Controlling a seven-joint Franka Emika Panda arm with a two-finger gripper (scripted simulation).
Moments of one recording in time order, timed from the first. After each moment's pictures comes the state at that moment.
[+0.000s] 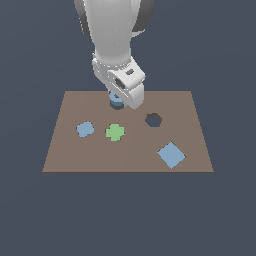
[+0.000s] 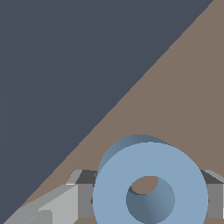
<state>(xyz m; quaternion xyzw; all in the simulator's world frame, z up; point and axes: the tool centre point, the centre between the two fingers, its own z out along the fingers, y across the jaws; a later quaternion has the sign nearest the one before) -0.102 -0.036 0.041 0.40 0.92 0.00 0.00</state>
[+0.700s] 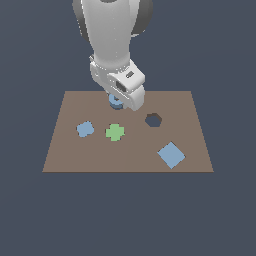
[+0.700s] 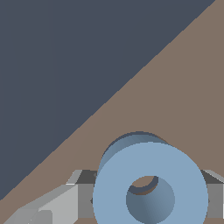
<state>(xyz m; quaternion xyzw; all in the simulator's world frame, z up) -0.094 -0.038 0.038 0.37 0.93 0.00 0.00</state>
